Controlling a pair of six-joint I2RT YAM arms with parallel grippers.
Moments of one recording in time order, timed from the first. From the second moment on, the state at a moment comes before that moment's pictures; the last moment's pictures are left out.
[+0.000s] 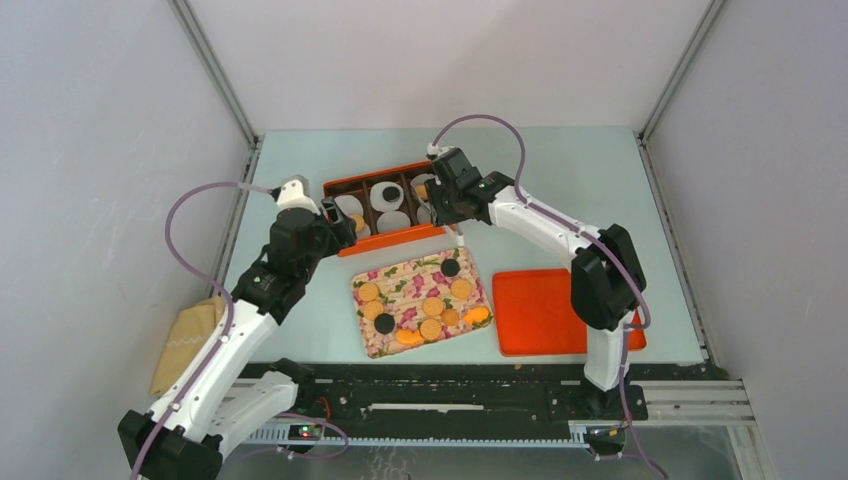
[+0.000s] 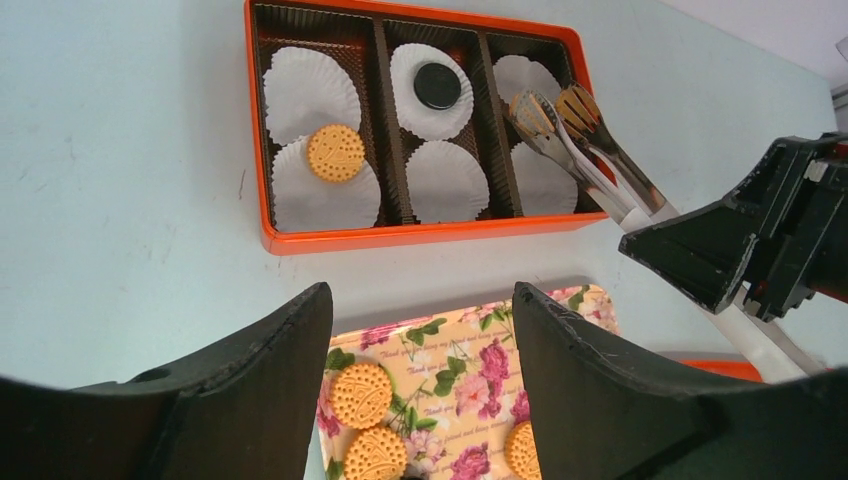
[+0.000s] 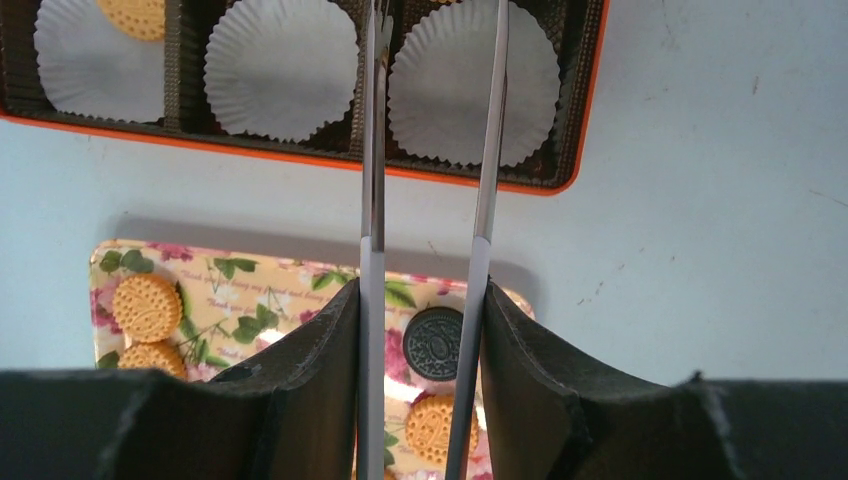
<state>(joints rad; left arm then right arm) -0.39 0.86 0.81 -0.38 -0.28 -0.53 0.70 1.90 1.63 -0.57 0.11 0.33</state>
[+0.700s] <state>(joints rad) -0.39 0.88 0.81 -0.38 -0.29 -0.52 0.65 2.05 1.79 -0.59 0.12 0.29</state>
